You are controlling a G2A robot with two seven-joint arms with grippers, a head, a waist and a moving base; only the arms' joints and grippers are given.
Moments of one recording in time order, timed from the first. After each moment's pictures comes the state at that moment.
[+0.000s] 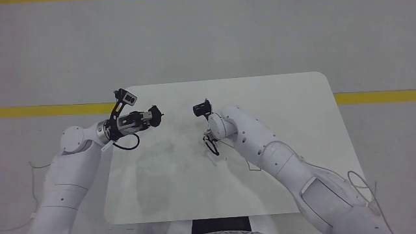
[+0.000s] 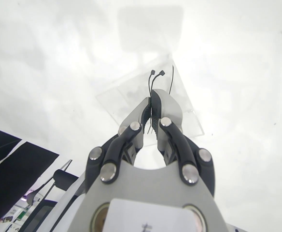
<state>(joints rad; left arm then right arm) 1.28 -1.00 -1.41 -1.28 -0.79 -0.34 -1.39 -0.84 -1.53 0.63 -1.10 -0.91 0.32 1.20</state>
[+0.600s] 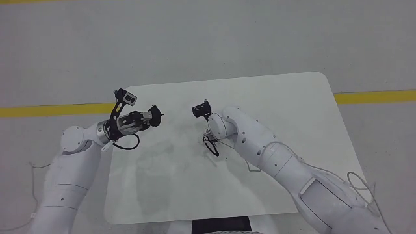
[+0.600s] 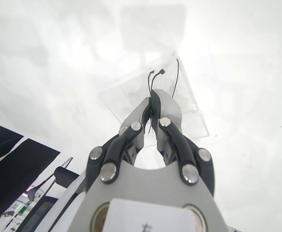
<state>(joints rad) 1.28 -1.00 -1.41 -1.28 -0.79 -0.34 -1.39 -0.85 -1.54 0.65 -1.09 -0.91 0.29 1.20</state>
